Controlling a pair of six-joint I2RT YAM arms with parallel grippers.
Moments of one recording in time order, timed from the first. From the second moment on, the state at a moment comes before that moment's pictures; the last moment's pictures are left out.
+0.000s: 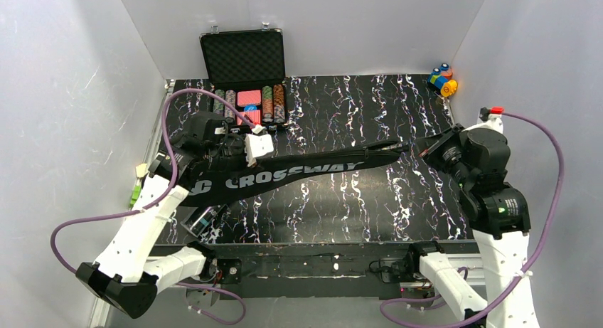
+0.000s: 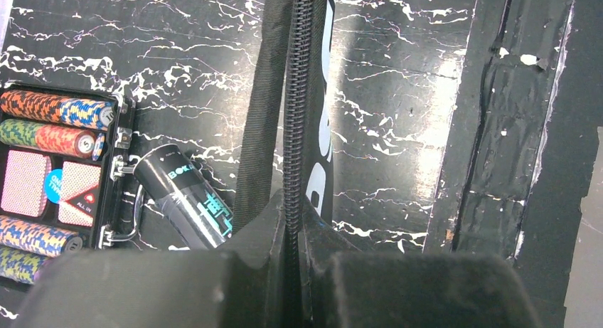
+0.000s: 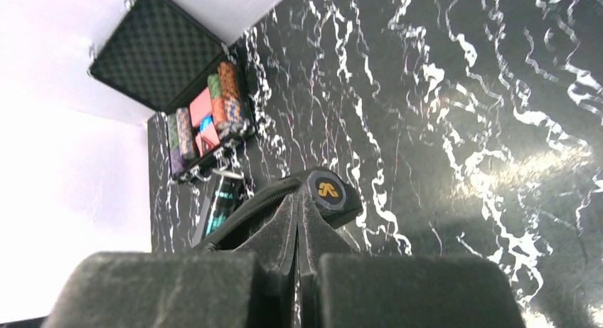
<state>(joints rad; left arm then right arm) -0.45 1.05 1.26 -0.96 0.59 0.74 0.17 0.75 1.27 -0.89 0.06 0.76</state>
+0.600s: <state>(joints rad) -0.45 1.05 1.26 -0.96 0.60 0.74 0.17 0.74 1.18 -0.90 0.04 0.77</state>
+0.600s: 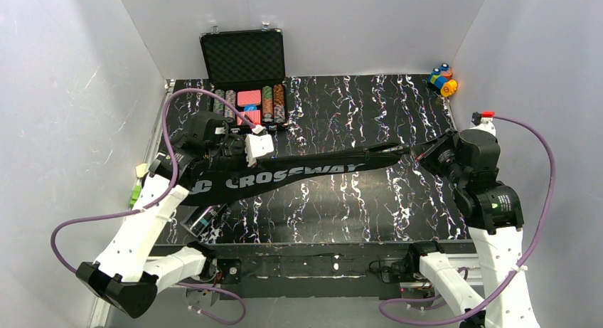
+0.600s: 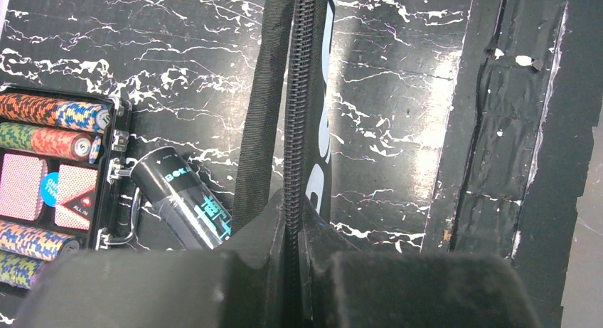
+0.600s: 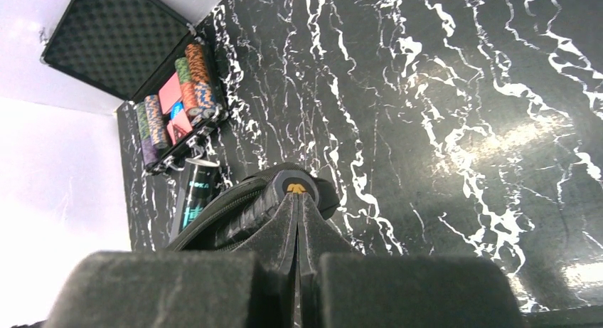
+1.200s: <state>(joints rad) -0.45 1.06 1.26 -0.96 0.61 0.74 0.17 0.75 1.14 -0.87 0.03 0.75</state>
